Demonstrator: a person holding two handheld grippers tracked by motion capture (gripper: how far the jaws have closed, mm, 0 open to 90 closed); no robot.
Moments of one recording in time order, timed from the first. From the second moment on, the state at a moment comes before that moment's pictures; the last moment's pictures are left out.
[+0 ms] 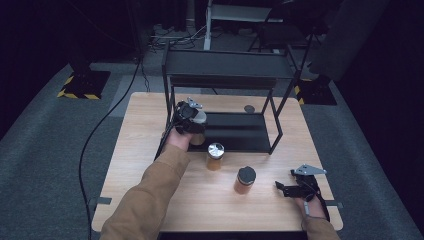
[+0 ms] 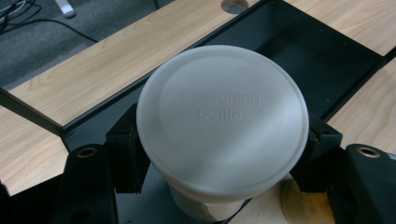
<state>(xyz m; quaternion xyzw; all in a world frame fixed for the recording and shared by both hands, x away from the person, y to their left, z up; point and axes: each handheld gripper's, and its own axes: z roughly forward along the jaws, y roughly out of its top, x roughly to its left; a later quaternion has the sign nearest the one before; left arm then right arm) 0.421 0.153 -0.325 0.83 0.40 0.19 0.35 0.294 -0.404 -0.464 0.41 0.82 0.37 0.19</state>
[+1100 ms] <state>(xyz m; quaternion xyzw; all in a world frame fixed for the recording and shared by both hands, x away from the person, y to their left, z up) 0.412 0.163 -0.335 0.81 0.40 0.22 0.37 0.296 -0.405 -0.464 0.40 0.82 0.36 0.19</state>
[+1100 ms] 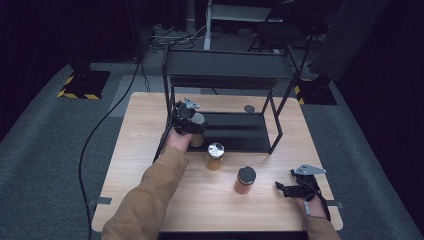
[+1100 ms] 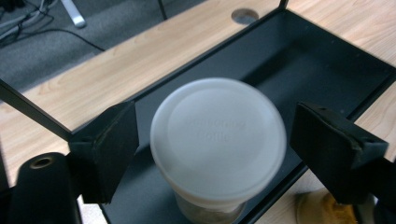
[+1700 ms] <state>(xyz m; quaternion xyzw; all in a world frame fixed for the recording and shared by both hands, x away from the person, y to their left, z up) 0.366 0.186 -0.310 0.82 0.37 0.21 0.39 0.300 -0.407 -0.464 0.40 0.82 0.37 0.18</state>
